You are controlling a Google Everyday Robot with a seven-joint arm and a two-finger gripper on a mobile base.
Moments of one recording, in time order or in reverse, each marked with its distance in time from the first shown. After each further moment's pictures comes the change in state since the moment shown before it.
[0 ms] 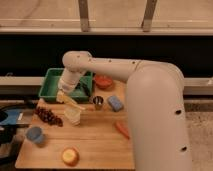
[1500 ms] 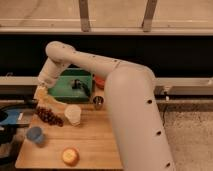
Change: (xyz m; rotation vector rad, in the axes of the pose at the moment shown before) arm -0.098 0.038 0.017 -0.218 -0.138 -0.197
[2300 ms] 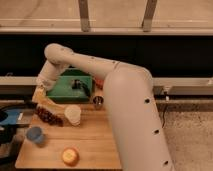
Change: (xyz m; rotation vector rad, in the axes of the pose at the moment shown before) arm -0.002 0.002 0.017 -0.045 -0.043 -0.016
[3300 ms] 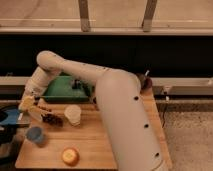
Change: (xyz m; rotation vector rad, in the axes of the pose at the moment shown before) arm -0.039 0.024 0.046 -0.122 -0.087 -0.121
